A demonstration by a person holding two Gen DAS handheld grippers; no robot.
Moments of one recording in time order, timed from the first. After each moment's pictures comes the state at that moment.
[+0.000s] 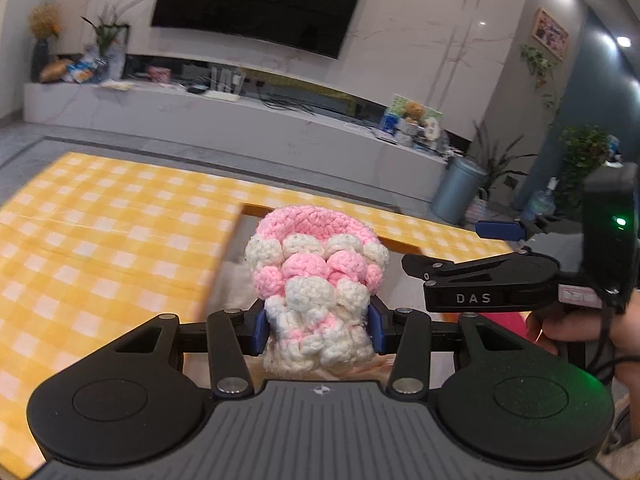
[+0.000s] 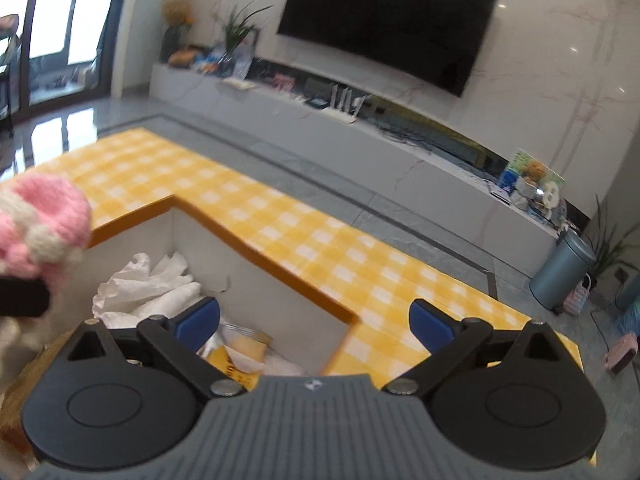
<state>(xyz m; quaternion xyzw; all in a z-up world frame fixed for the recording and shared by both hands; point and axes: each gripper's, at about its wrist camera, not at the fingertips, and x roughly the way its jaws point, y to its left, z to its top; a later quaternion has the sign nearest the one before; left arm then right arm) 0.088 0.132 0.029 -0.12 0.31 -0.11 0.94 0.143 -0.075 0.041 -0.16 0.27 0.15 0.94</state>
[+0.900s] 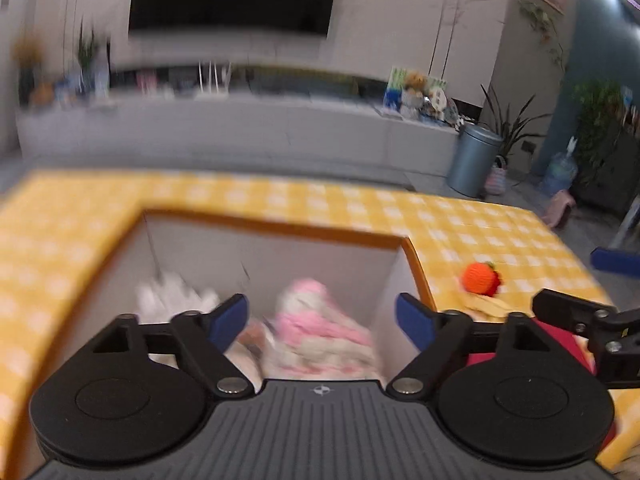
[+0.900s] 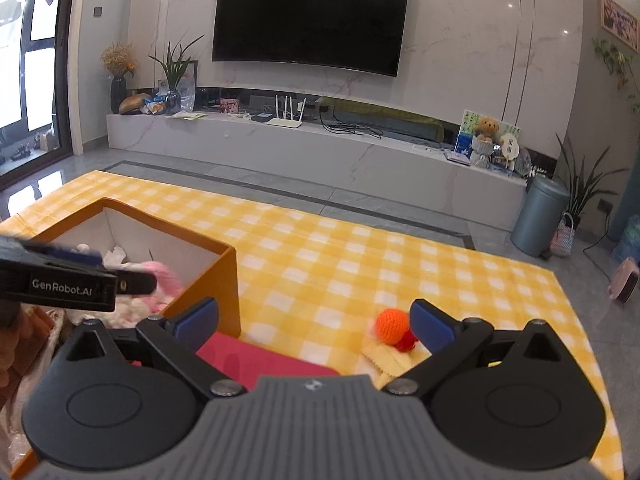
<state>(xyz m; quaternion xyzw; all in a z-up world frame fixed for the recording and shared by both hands) 0.151 0.045 -0.011 -0.03 0.30 -0.07 0.95 0.117 -0.189 0.019 -0.06 0.26 0.11 0.96</state>
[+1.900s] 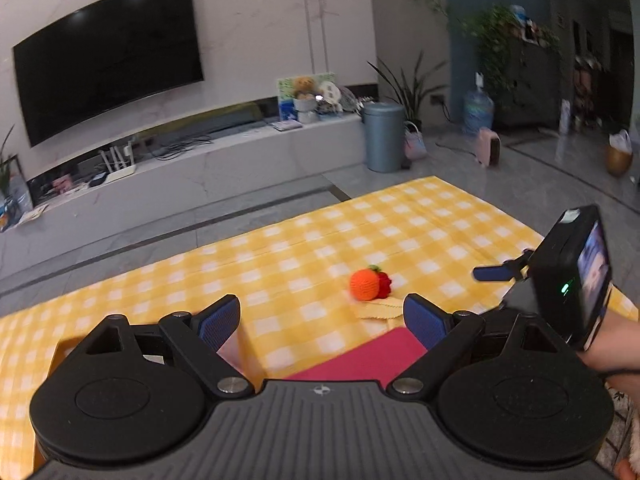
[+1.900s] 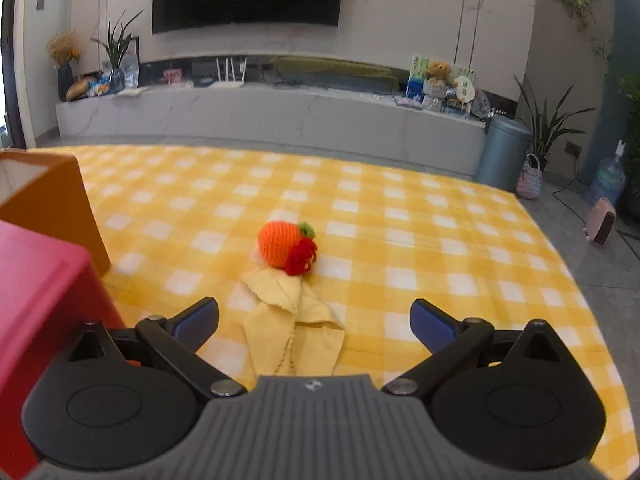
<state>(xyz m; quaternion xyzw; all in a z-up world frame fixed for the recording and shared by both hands) 0.144 -0.086 0.034 0.13 0.28 -0.20 0.93 0.160 -0.280 -0.073 -0.03 0.32 0.05 0.95</state>
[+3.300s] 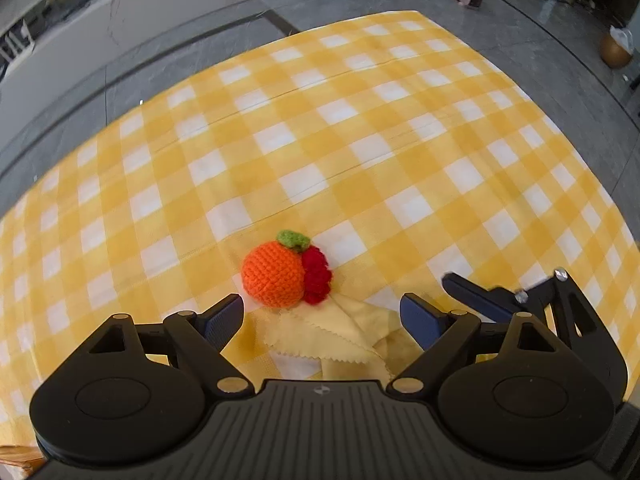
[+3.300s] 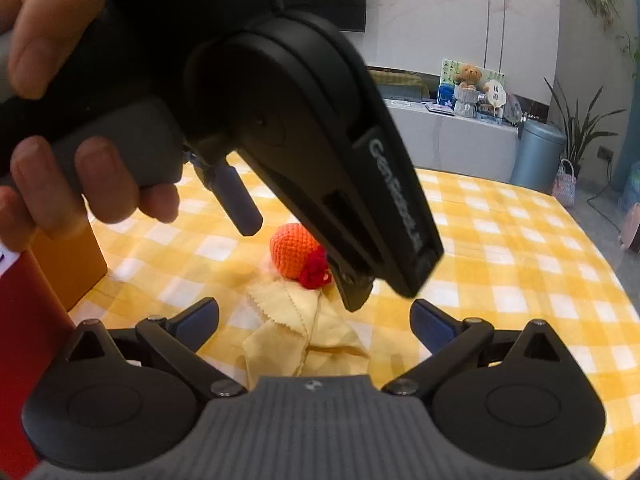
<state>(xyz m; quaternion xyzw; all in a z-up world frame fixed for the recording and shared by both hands) 0.321 -0.209 -0.067 0.16 0.54 -0.23 0.79 0.189 -0.286 -0.097 -0.02 0.30 0.10 0.95</state>
